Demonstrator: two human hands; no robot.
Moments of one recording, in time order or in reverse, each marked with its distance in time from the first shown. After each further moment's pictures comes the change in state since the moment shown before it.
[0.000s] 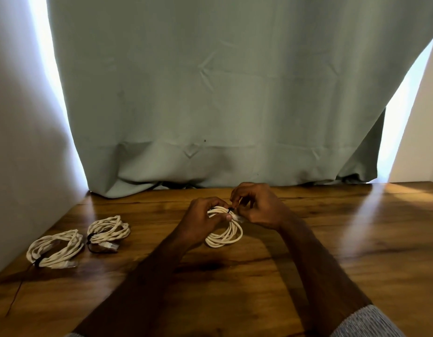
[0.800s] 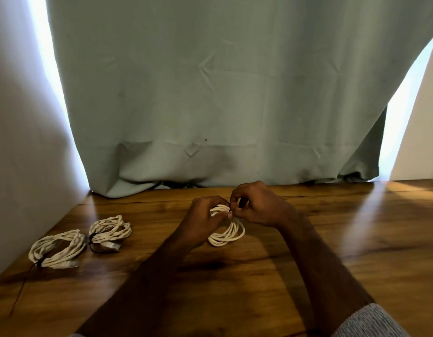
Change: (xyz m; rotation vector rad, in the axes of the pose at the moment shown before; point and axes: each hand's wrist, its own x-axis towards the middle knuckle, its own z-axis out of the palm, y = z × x) left_hand -0.001 0.005 0.002 0.077 0.020 0.038; right_hand 0.007 -0.011 -0.001 -0.226 -0.113 -0.018
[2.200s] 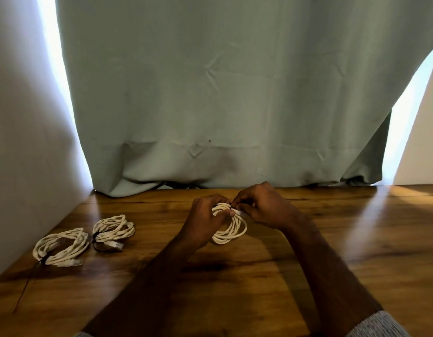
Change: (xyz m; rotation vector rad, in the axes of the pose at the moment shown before) left_hand -0.001 0.000 0.001 0.023 0.136 0.006; right_hand 0.000 0.000 -0.002 0.011 0.024 -0.007
